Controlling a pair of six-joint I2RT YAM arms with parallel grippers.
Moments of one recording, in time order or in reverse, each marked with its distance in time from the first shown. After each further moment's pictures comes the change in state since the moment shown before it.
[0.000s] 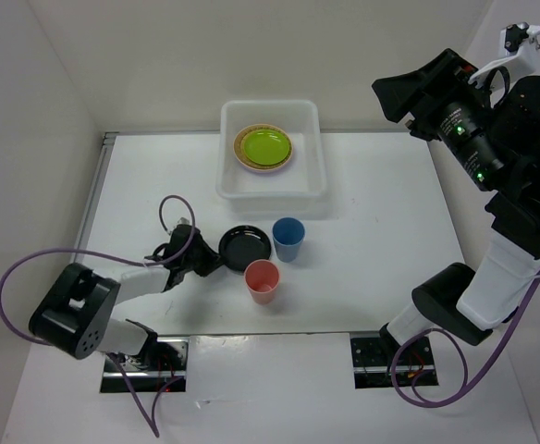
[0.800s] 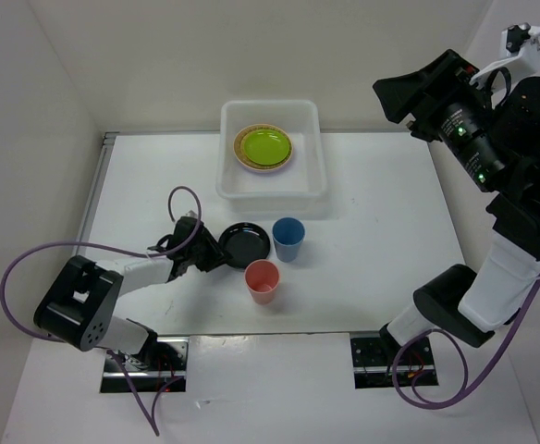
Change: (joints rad) left arm 0.000 0.022 0.108 -0.160 0.035 0.146; right arm 0.000 -0.020 -0.020 0.006 0.000 0.002
